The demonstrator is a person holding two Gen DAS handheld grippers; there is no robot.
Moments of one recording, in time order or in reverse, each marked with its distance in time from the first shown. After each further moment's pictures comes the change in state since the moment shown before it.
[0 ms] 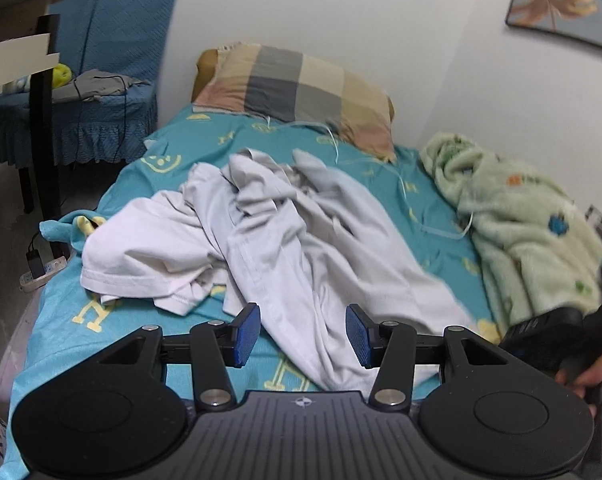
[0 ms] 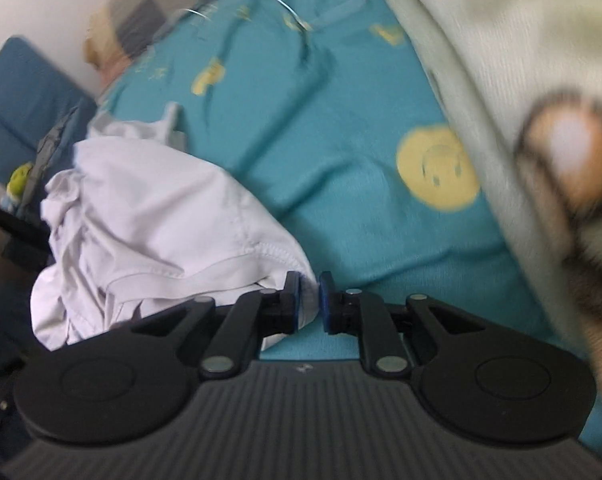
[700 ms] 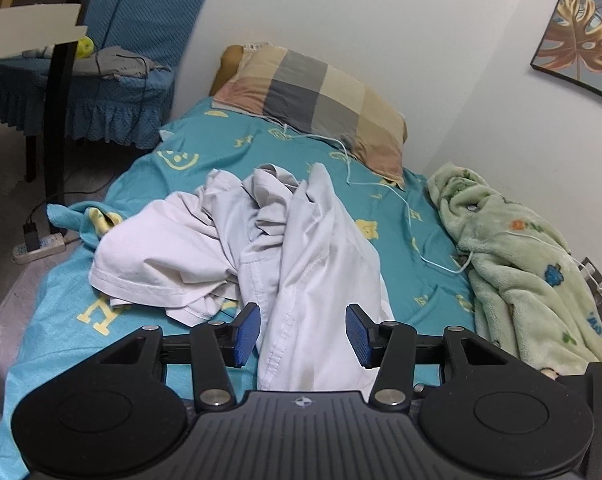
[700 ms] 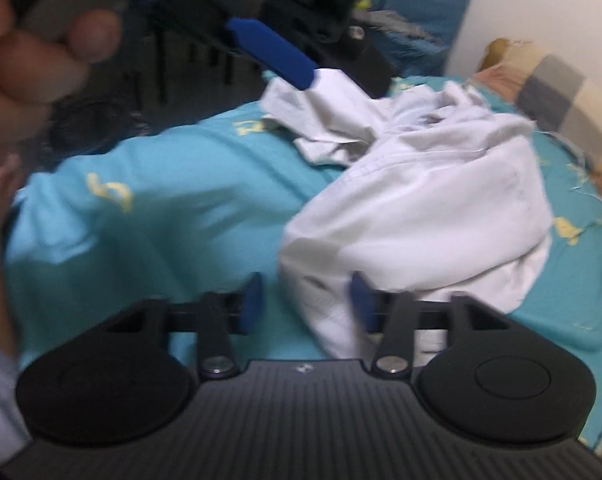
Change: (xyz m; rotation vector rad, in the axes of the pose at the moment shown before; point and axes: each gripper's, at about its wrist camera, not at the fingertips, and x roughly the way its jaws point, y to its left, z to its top) left arm -0.007 0.035 0.026 -0.168 -0.035 -0.021; right arm 0.010 0.169 -0.135 -1.258 -0.066 0.284
